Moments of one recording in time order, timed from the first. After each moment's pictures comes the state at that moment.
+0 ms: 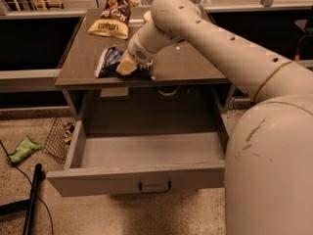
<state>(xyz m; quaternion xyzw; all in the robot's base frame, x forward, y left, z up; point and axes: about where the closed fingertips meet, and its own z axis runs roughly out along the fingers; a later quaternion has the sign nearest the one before) 0.724 0.098 0.825 -0.60 0.71 0.16 0.33</state>
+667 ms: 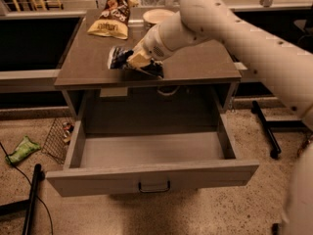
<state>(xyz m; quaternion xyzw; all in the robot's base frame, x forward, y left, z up) 0.690 0.066 0.875 -0.58 0.69 0.18 0.40</state>
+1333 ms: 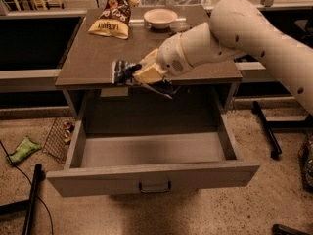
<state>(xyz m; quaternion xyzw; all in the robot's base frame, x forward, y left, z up) 0.601 0.042 0.887 -0.58 0.66 0.28 0.39</state>
